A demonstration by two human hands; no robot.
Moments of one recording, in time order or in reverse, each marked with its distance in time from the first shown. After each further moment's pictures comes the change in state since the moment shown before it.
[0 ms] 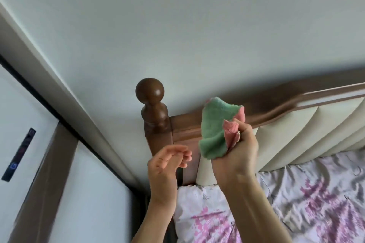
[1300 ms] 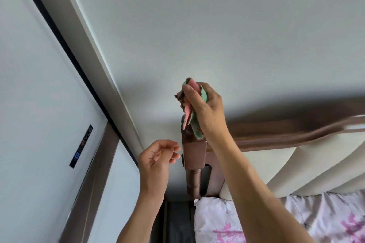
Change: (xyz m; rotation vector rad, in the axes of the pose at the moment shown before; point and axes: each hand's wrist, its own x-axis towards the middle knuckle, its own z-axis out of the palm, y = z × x) left_hand 0.030 0.047 -0.073 0.156 0.179 0.085; right_hand 0.046 0.053 0.103 -0.724 -0.508 -0.251
